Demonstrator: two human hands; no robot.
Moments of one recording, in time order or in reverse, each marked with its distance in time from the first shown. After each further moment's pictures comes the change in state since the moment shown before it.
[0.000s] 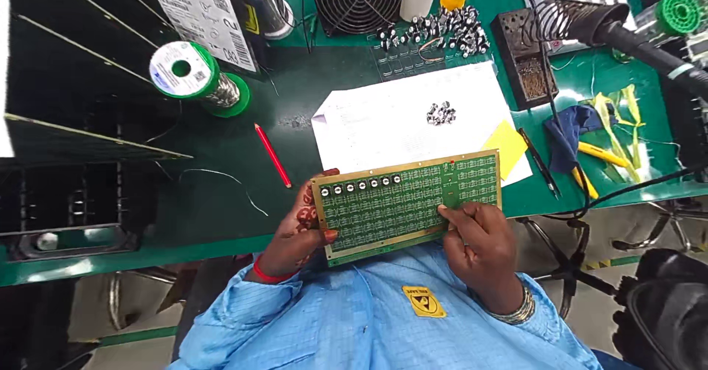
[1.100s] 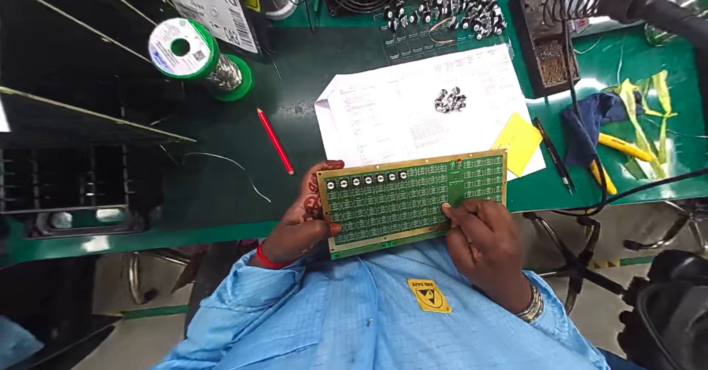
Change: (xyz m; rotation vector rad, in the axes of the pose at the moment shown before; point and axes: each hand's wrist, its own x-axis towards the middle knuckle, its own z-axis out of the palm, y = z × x) left_hand 0.000 0.001 -0.001 0.033 -0.079 -0.046; right_hand -0.007 0.003 -0.002 0.008 -0.067 -0.028
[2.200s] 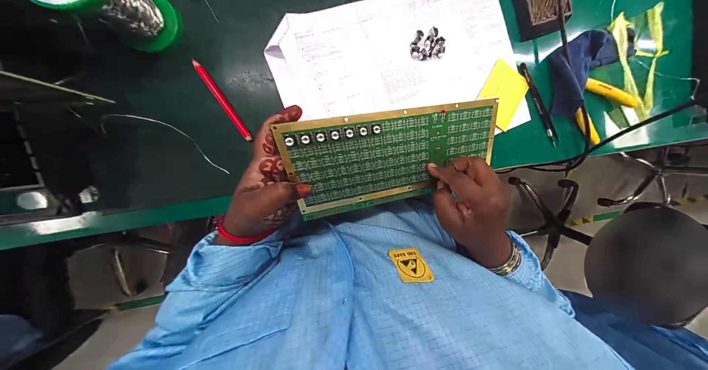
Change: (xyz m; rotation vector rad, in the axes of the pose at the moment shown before) left_hand 0.004 0.002 0.005 0.149 0.084 0.023; right_hand -0.010 0.002 0.002 0.118 0.068 0.112
